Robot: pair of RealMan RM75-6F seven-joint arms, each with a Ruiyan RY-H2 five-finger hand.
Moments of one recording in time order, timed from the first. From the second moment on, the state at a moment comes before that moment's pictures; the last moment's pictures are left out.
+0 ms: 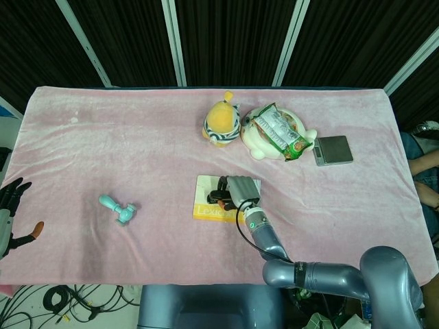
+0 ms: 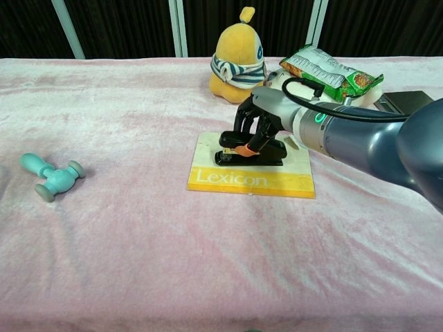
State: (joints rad) left arm -0.12 -1.07 -0.08 -1.68 1.38 1.40 -0.08; right arm 1.01 -1.75 0.27 -1.45 -0.52 0.98 -0.45
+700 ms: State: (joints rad) left arm -0.12 -1.07 -0.08 -1.68 1.38 1.40 -0.07; right arm 1.01 -1.74 0.27 -1.49 -0.45 1.01 -0.55
